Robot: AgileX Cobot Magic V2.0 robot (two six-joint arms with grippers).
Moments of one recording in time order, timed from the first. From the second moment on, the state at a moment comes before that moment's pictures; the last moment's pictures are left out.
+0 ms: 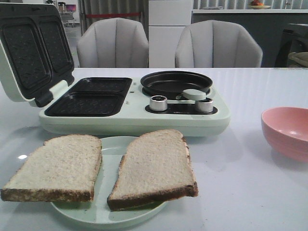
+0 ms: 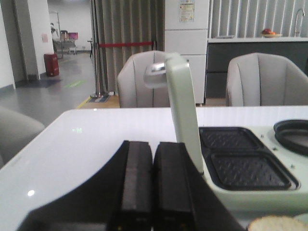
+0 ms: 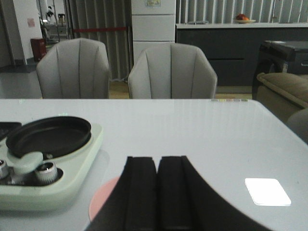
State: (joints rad) left arm -0.06 0.00 -0.06 0.01 0.04 -0.02; right arm -0.05 -0.01 -0.12 0.05 0.14 -0.02
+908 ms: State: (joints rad) left arm -0.06 0.55 -0.53 0.01 0.51 -0.02; right arm -0.05 0.54 -0.52 0.05 0.49 -0.02
